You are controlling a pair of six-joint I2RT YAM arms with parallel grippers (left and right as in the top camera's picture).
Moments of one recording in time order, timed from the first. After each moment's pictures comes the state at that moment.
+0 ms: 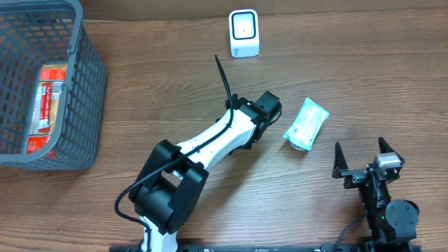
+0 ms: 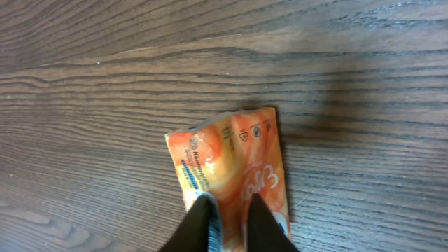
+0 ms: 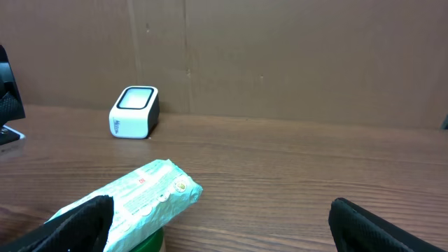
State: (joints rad) left arm -0.68 1.96 1.37 -1.01 -0.49 -0.60; right arm 0.08 0.01 0.02 -0.03 -0.03 -0.01
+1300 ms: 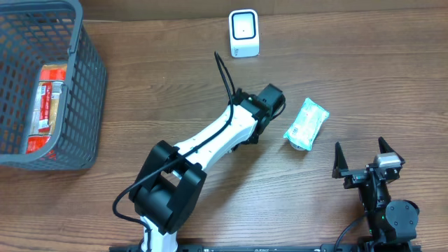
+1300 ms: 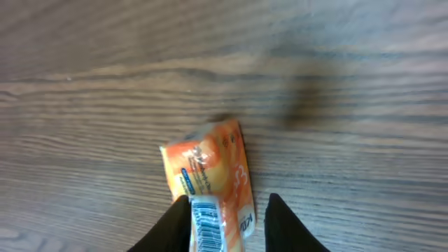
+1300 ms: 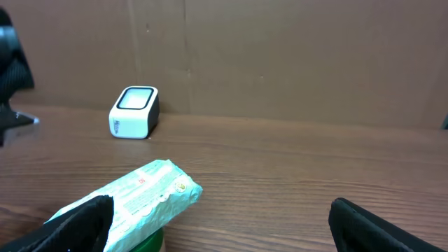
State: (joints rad) left arm -0.68 1.96 1.45 -1.02 -0.40 -0.59; right arm 0.08 0.01 0.02 -0.03 -0.03 -0.01
